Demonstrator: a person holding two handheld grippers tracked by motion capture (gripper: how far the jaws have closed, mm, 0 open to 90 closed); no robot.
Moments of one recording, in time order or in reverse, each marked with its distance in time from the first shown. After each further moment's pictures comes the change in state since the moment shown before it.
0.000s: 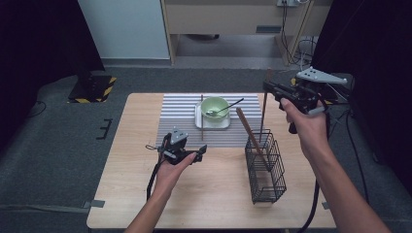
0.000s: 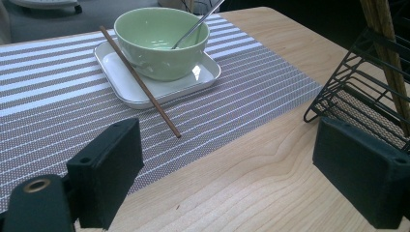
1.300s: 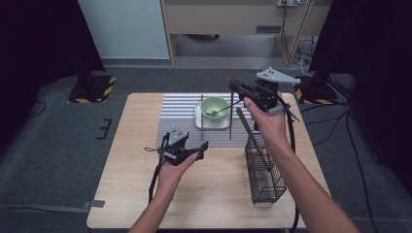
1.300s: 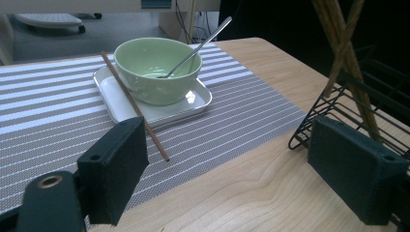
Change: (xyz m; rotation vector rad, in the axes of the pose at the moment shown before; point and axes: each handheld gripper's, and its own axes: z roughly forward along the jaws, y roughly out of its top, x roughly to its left) left arm -0.010 0.009 -0.009 -0.097 -0.011 -0.037; right arm 0.049 -0.012 0.070 -0.031 0.064 0.005
